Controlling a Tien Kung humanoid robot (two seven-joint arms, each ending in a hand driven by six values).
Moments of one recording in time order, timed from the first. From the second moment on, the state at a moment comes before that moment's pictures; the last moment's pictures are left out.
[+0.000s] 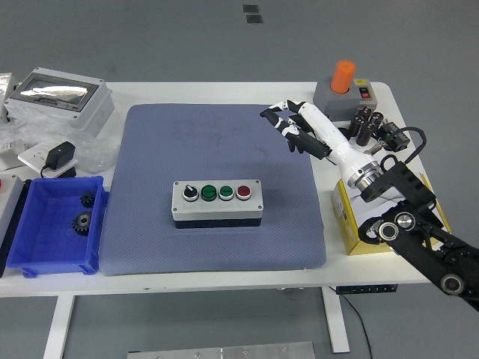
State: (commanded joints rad) left arm 0.01 0.14 -1.96 -0.23 1.84 -0.17 0.24; right arm 0.42 -0.37 0.91 1.47 -1.46 -0.21 0.05
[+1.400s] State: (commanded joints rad) left arm 0.01 0.14 -1.97 -0.23 1.85 -0.17 0.24; right arm 0.40 -0.33 0.92 1.53 -1.45 -0.40 0.10
